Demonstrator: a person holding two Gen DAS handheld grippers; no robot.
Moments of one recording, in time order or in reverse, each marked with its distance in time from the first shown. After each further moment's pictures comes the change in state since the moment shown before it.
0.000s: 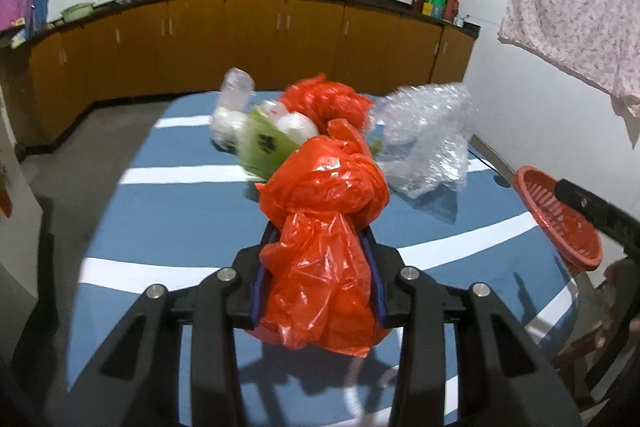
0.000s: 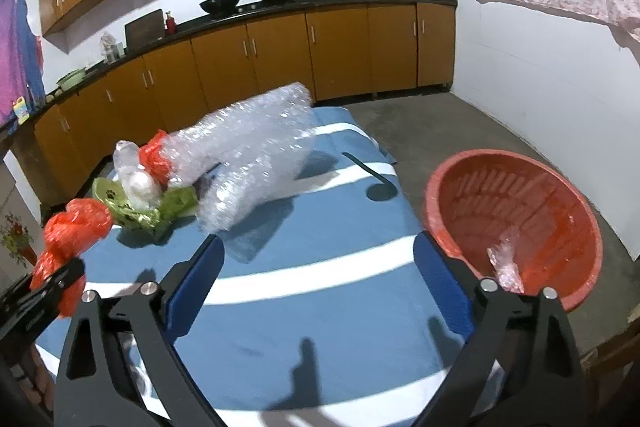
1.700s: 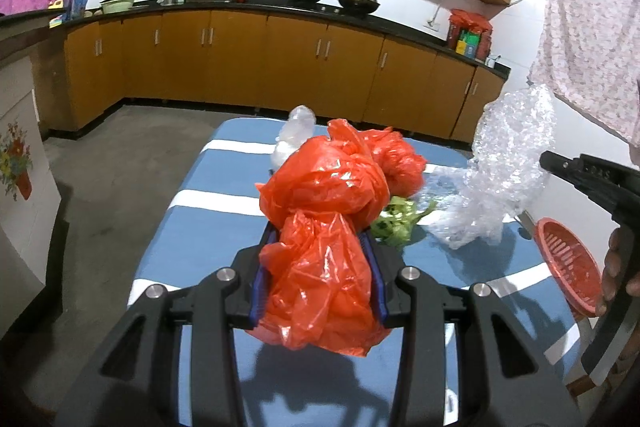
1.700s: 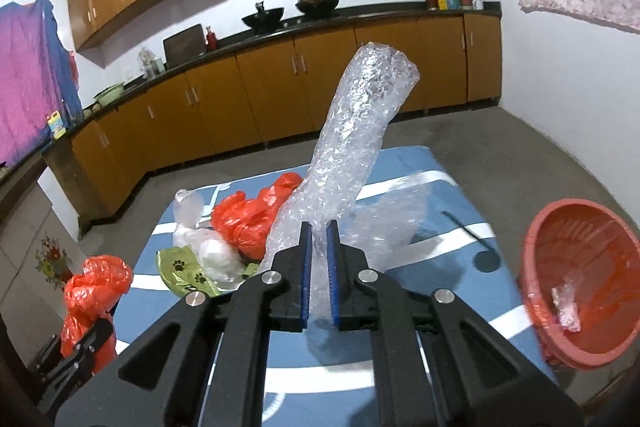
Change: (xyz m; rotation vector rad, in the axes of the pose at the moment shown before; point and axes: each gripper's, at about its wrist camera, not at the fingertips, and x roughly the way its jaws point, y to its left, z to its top) left arm -0.020 0.057 0.027 -0.109 -0.086 0.040; right arm 0.017 0.058 0.060 -0.005 -0.049 0.141
